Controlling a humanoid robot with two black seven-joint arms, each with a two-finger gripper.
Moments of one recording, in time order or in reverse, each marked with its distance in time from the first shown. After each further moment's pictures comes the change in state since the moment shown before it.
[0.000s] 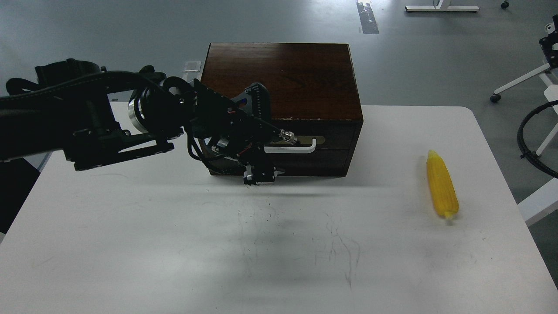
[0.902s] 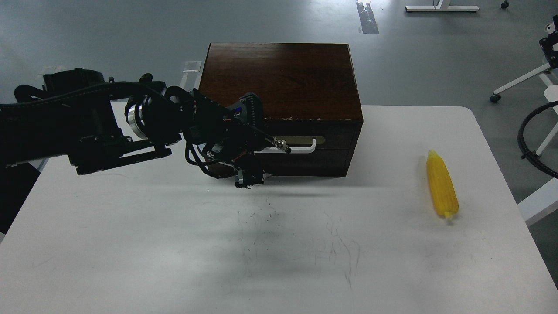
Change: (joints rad) left arm 0.029 -0.008 0.051 0.039 0.029 0.003 0.004; right arm -0.001 -0.002 -0.004 -0.002 -0.001 0.004 0.000
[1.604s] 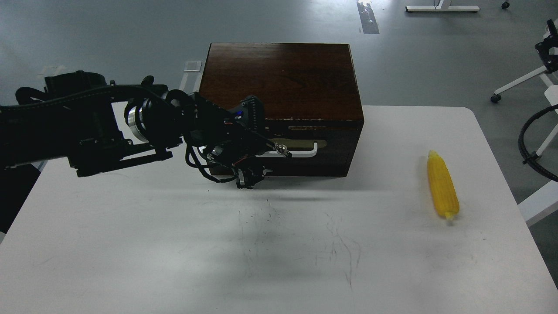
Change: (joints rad) left arm -0.013 -0.002 -0.002 -0.051 0.002 0.019 -0.034; right arm 0.001 -0.013 -0.059 -0.001 0.000 0.025 0.000
